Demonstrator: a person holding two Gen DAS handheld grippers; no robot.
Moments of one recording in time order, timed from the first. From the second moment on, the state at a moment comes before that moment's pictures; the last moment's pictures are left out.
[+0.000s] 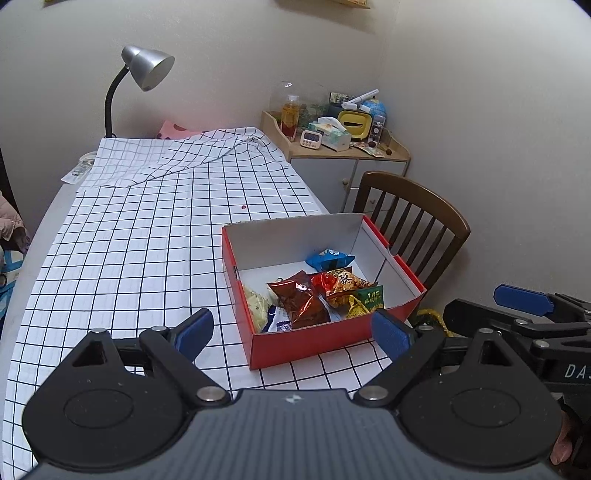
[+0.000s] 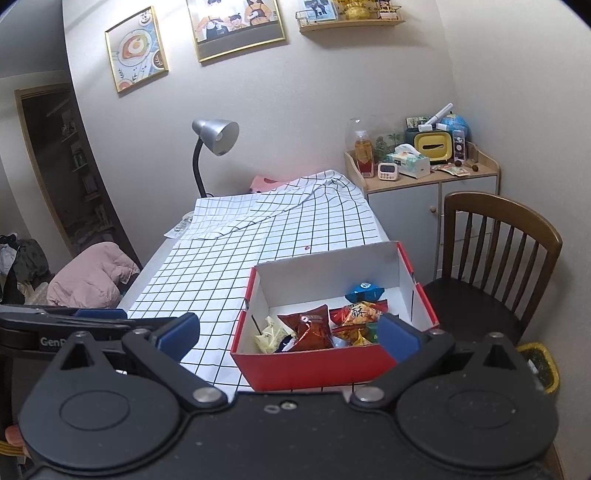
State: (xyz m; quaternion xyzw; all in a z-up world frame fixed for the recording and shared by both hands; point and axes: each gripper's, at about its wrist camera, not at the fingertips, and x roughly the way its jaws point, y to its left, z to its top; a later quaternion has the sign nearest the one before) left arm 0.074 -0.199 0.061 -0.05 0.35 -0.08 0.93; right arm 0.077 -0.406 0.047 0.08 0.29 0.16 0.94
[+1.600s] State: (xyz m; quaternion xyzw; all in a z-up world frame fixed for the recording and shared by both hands) left arm 0.071 -0.180 0.053 -0.06 0.38 -0.08 0.92; right arm 0.088 -0.393 0.030 0.07 0.32 0.16 0.93
